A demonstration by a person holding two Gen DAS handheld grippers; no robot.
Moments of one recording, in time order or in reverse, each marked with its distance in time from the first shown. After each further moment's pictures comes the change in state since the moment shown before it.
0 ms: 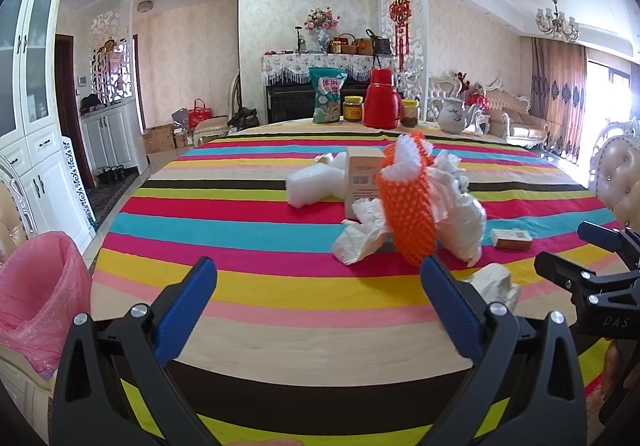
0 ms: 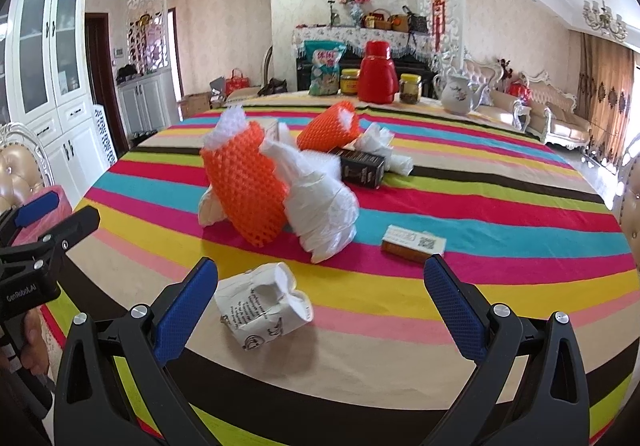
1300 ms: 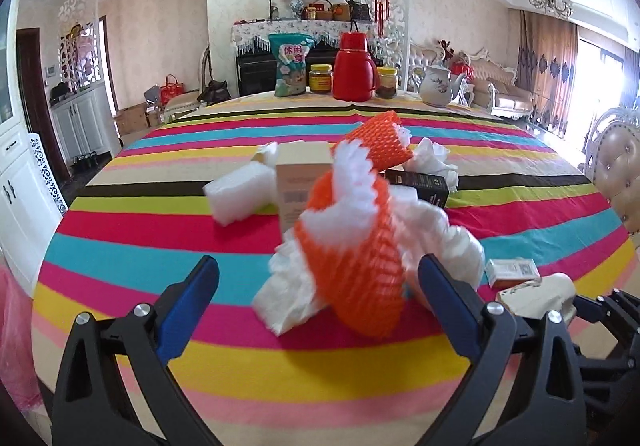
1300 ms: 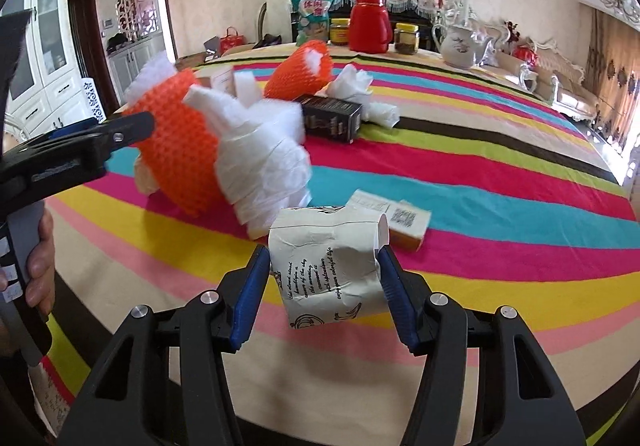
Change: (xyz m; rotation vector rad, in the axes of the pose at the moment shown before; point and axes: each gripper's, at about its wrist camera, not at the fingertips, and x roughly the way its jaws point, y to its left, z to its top) left arm 0.121 -0.070 0.055 0.040 0.136 -0.079; right arm 0.052 -0.048 0.002 0.010 0.163 -0.005
